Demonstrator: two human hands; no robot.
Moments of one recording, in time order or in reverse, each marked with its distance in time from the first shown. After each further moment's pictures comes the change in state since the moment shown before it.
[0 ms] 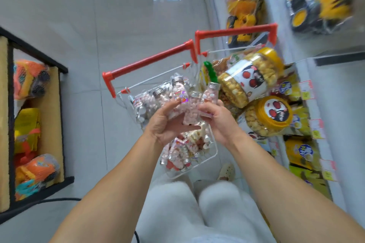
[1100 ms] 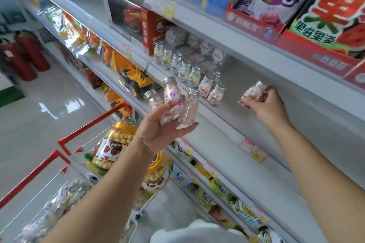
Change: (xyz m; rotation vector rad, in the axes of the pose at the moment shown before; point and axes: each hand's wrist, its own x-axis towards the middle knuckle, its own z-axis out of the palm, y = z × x) left_hand 0.022 -0.148 0.397 0.238 -0.586 -0.218; right_hand -0.291 -0.175 -0.405 -0.293 1.114 -0.572
